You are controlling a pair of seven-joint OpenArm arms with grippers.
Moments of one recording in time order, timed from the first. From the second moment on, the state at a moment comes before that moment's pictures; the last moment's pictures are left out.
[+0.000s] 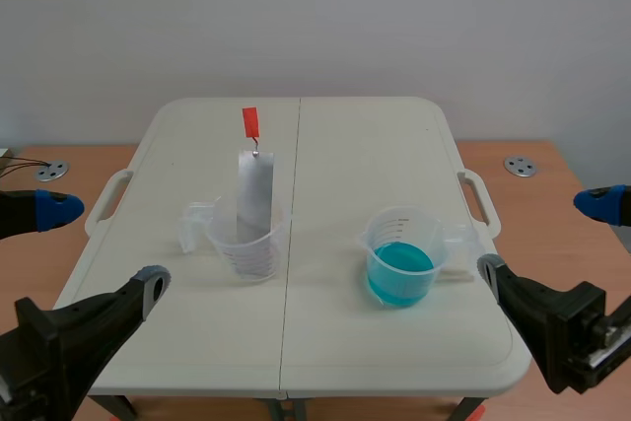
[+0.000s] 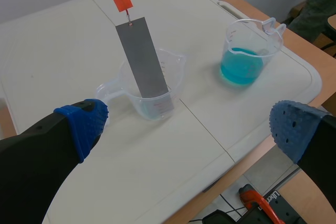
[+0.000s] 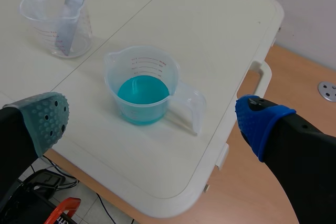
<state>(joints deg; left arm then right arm) 47.9 -32.6 -8.7 119.6 -21.4 -26.2 -3.2 -45.8 30.8 12.7 114.8 16.2 24.4 4.4</state>
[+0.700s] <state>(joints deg) 47.9 -32.6 -8.7 119.6 -21.4 -26.1 -3.2 -44.8 30.8 12.7 114.8 16.2 24.9 4.5</state>
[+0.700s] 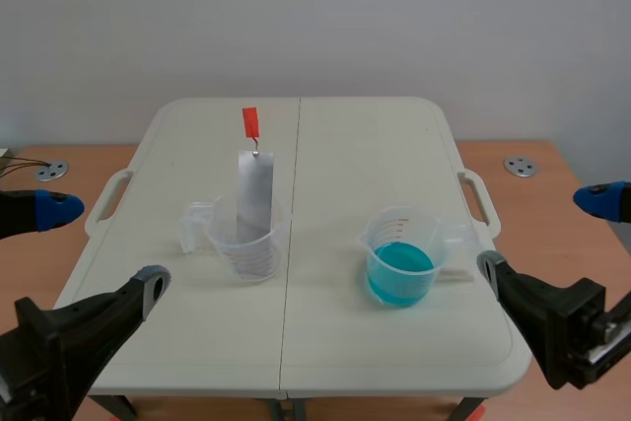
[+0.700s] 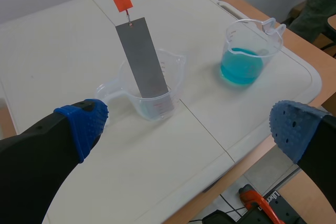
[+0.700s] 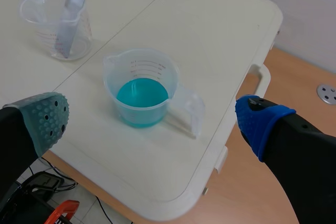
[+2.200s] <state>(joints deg) 67.8 -32.6 -8.7 105.8 -13.6 -19.0 10.0 -5.6 21.1 -14.2 97.5 17.7 25.8 -1.5</state>
